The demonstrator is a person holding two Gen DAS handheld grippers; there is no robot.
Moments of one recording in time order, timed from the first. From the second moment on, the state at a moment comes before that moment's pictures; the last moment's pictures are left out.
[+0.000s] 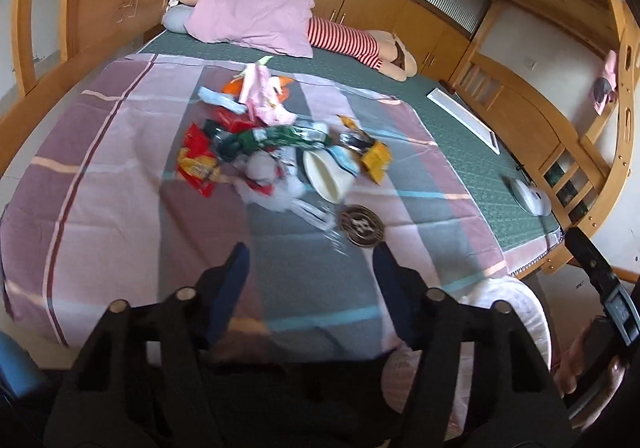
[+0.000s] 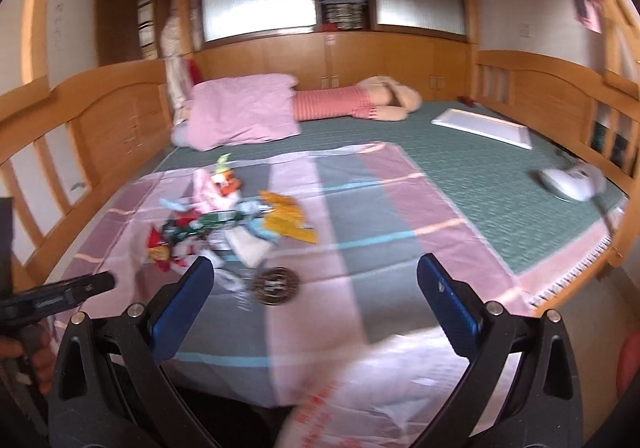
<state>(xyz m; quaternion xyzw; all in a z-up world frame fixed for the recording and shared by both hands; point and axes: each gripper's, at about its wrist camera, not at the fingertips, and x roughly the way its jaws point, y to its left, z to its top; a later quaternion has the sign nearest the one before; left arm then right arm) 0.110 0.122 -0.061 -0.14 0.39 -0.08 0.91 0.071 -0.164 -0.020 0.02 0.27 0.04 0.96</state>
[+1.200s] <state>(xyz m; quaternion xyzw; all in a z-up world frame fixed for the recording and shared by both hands) 0.172 0.337 -0.115 -0.29 0.44 0.16 0.83 0.262 0.105 -0.182 0.00 0.57 0.18 0.80</state>
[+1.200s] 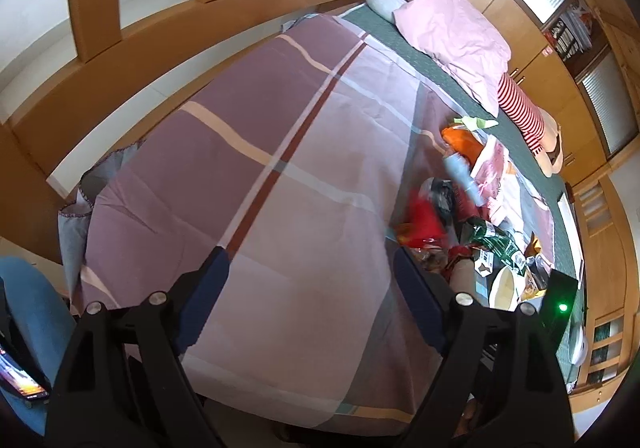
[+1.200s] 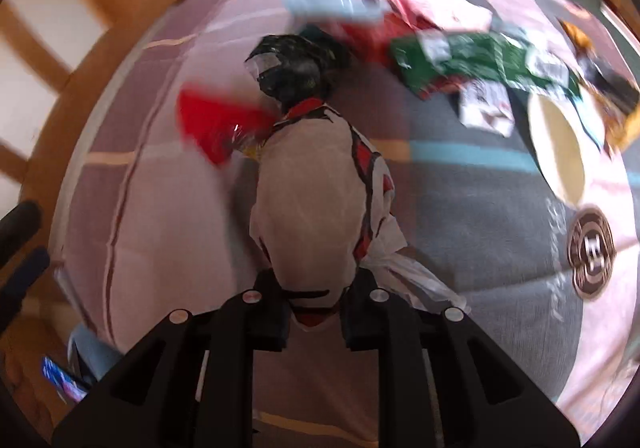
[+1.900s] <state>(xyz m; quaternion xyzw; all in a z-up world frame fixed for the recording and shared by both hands) 0.170 0.341 -0.130 -0.29 0.46 0.18 0.82 0.265 0.101 -0.181 0.01 0.58 0.18 0.80</state>
